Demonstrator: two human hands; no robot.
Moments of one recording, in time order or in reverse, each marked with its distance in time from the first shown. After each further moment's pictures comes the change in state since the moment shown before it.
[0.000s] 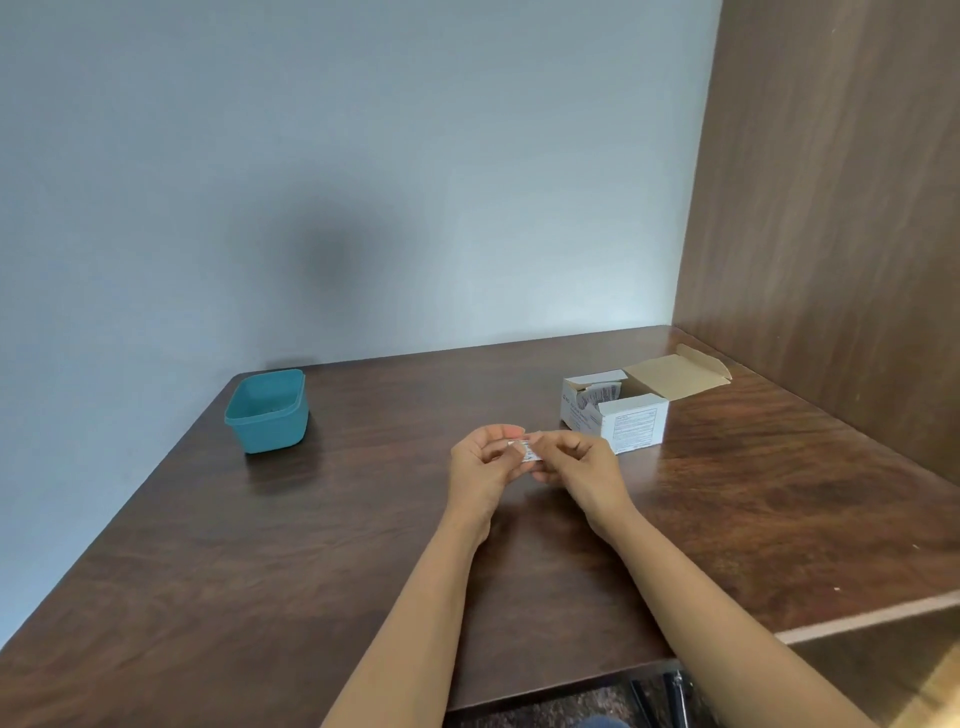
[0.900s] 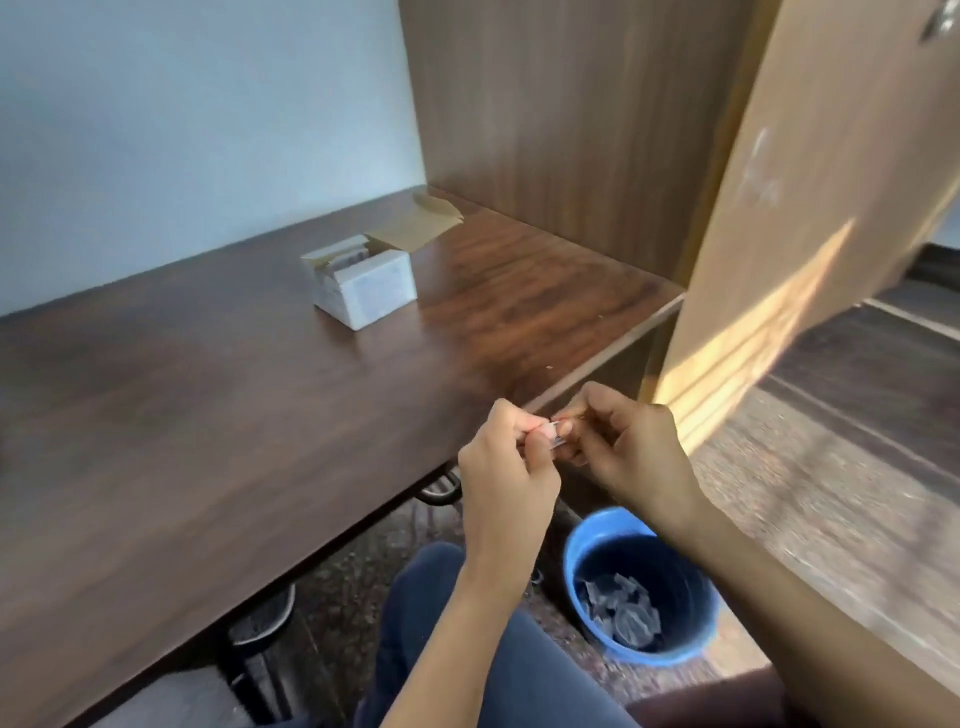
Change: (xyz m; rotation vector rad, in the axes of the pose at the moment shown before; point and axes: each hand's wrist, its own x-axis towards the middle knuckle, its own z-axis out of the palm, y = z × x) left_hand -0.189 -0.063 0.136 0.628 -0.318 0.279; right_hand -0.225 -0.036 -0.160 -0.720 0.380 -0.175
